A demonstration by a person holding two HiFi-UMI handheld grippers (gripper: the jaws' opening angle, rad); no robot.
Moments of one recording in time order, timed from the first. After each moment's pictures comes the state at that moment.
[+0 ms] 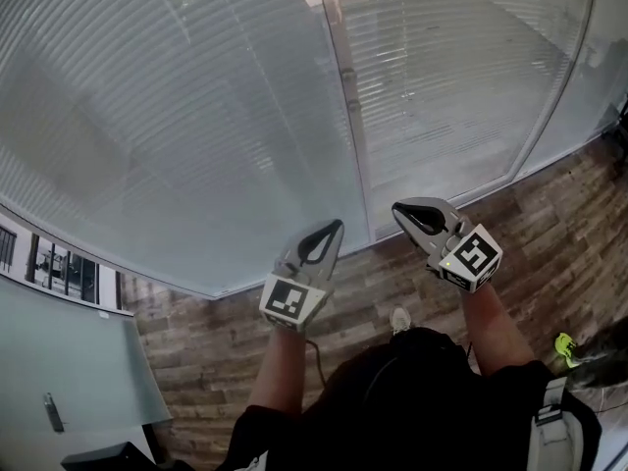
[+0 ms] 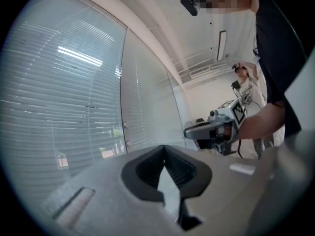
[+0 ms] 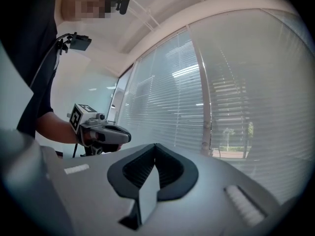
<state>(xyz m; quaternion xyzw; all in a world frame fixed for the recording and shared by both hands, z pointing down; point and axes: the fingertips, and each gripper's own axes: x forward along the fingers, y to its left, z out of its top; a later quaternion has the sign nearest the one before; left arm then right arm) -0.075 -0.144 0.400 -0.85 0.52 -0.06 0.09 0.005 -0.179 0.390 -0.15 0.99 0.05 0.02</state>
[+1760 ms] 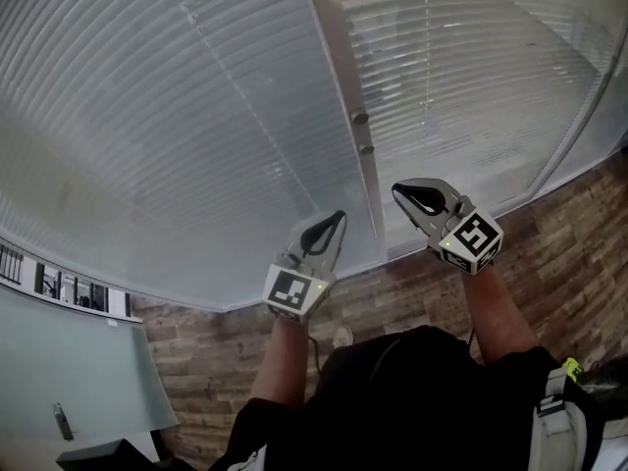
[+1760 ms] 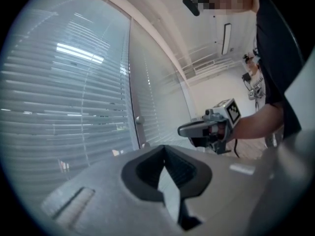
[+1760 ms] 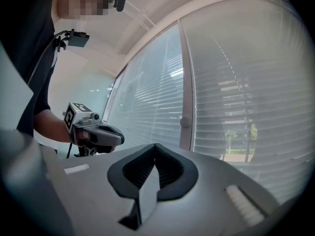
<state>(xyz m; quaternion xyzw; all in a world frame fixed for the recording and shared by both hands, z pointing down) -0.134 -0.272 0.400 -0.84 0.53 -0.07 0.10 -0.060 -0.328 0.382 -0.14 0.99 0.06 0.03</state>
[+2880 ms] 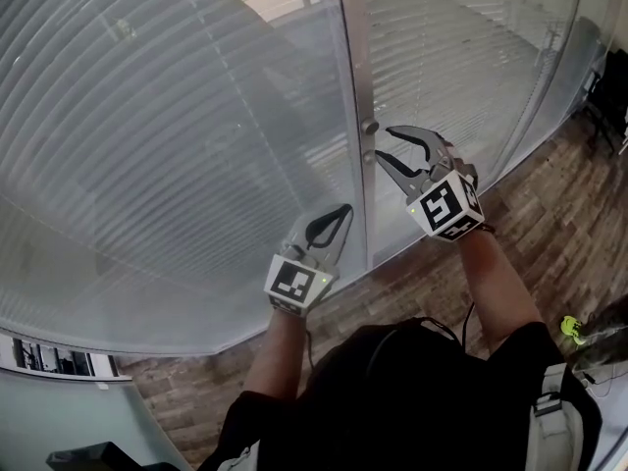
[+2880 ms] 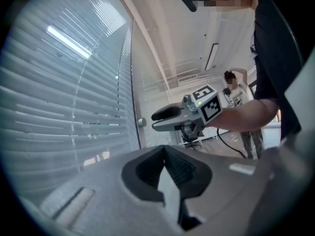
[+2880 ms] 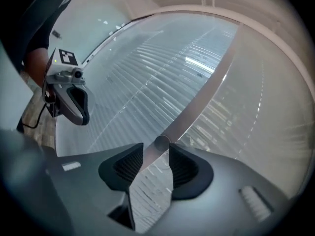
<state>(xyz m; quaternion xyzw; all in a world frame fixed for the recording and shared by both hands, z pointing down) -0.149 -0.309 0.394 -0.91 0.41 -0.03 0.10 -0.102 -0.397 0.338 -0.32 0.87 0.32 -0.19</state>
